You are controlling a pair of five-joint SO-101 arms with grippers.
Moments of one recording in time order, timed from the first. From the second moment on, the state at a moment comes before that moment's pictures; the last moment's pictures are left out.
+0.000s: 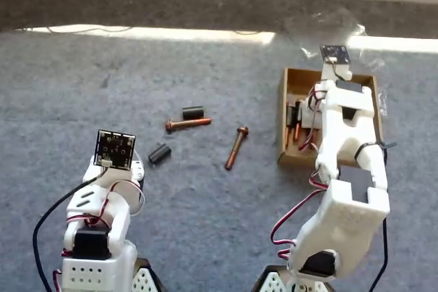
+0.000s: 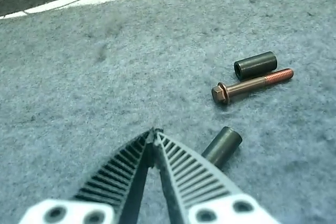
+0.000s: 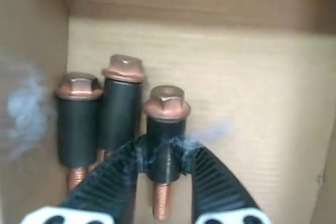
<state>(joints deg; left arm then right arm) -4.3 -103.9 91.9 52.5 -4.8 5.3 19.1 6.1 55.3 12.6</state>
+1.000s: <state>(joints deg) -10.9 -103.9 91.9 52.5 -4.8 -14.4 19.0 -34.2 88.1 12.6</state>
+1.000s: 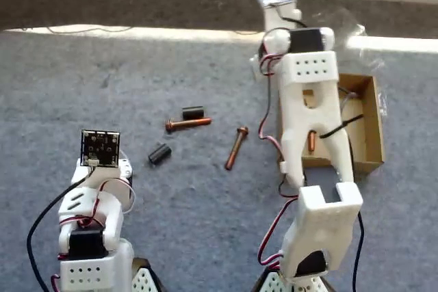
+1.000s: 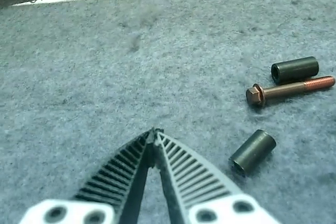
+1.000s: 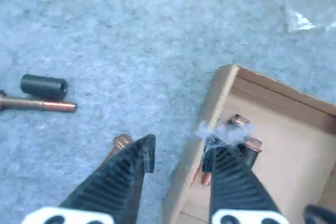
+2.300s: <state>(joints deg) -18.9 -103.9 91.9 52.5 -4.9 -35.5 19.1 -7.2 56.2 62.7</state>
